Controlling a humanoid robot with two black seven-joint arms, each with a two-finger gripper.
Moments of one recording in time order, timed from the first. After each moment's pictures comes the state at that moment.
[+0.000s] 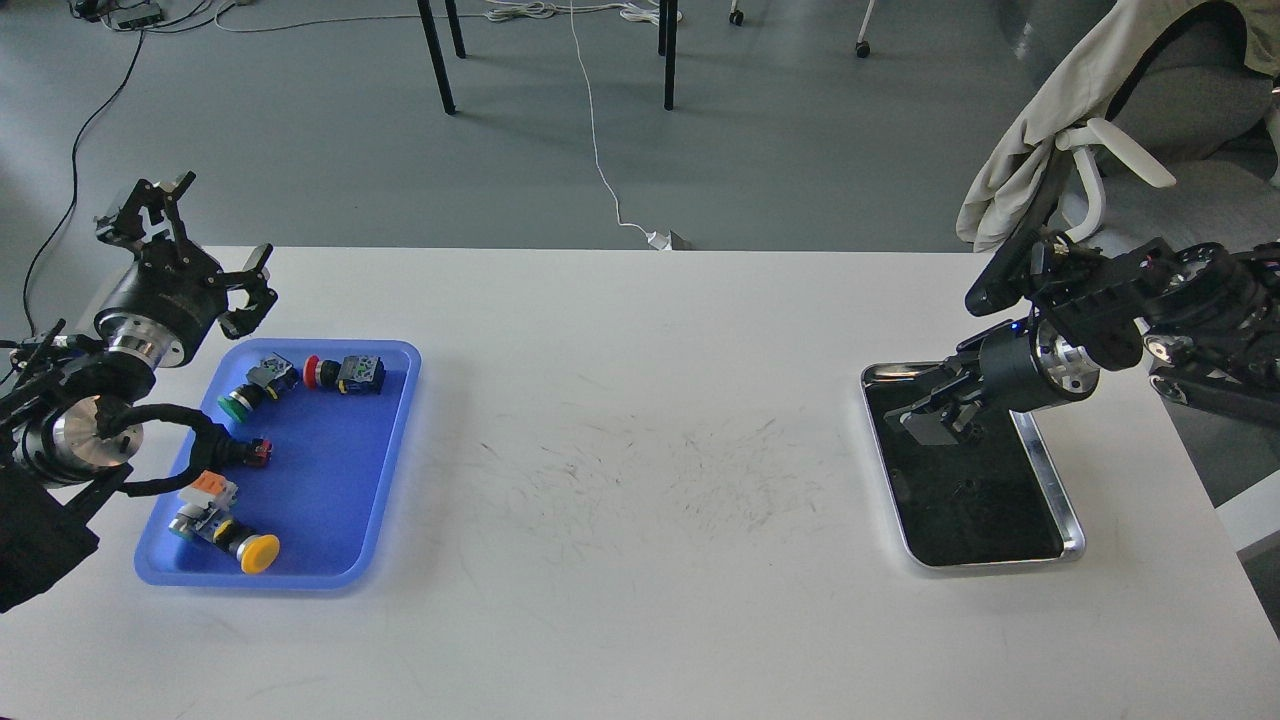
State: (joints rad) left arm -0.63 0.53 -0.64 -0.65 -0.15 -0.37 -0.35; right arm 1.44 -0.63 -0.58 1.10 -1.38 0.21 0.49
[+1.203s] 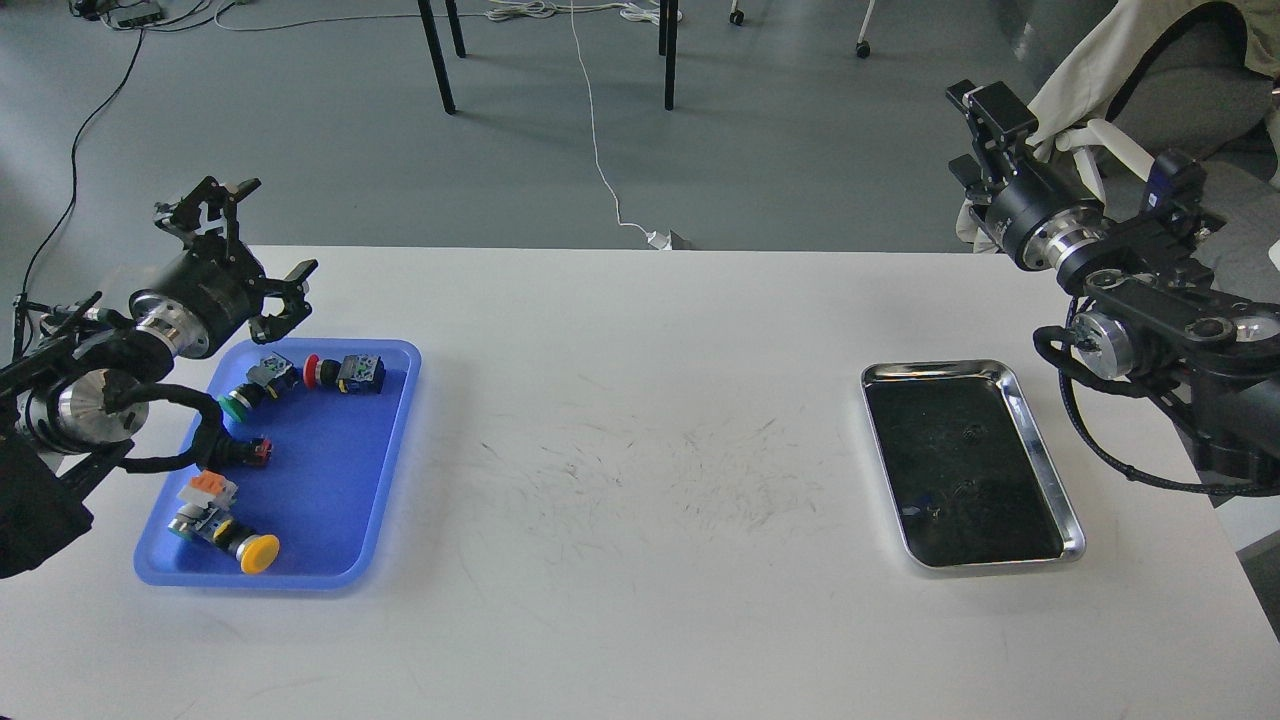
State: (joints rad) left arm -0.73 0.56 -0.53 -0.69 -0.15 -0.35 -0.19; right arm 1.02 -0.42 0.14 0.67 -0.26 -0.06 0.45
